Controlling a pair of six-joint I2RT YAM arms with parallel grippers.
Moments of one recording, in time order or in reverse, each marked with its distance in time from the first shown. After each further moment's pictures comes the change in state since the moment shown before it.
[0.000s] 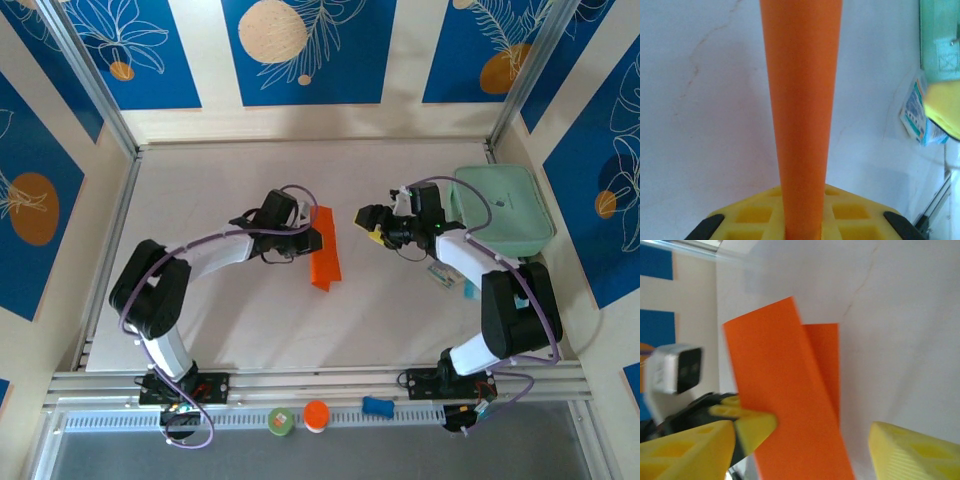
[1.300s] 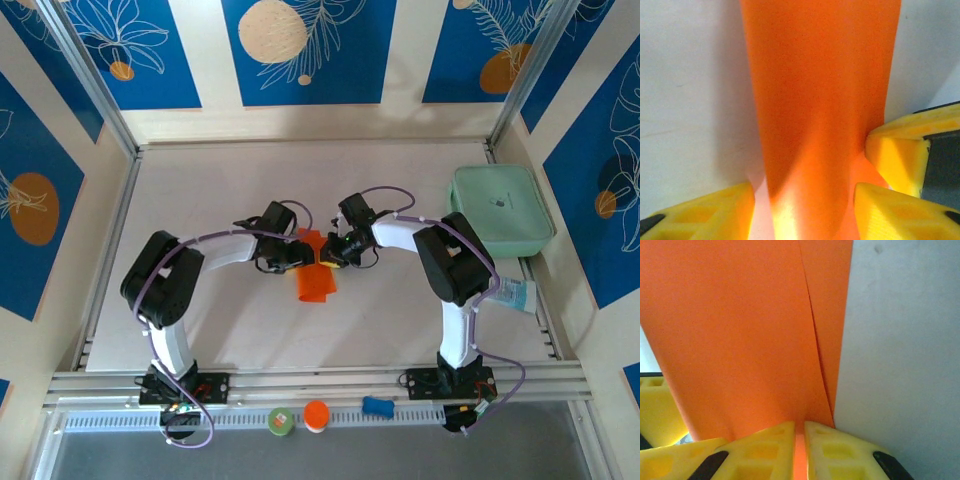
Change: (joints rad) left arm 0.024 0.062 -0.014 -0.198 -0.116 0.022; right arm 0.282 0.473 0.308 -0.274 0.126 -0.074
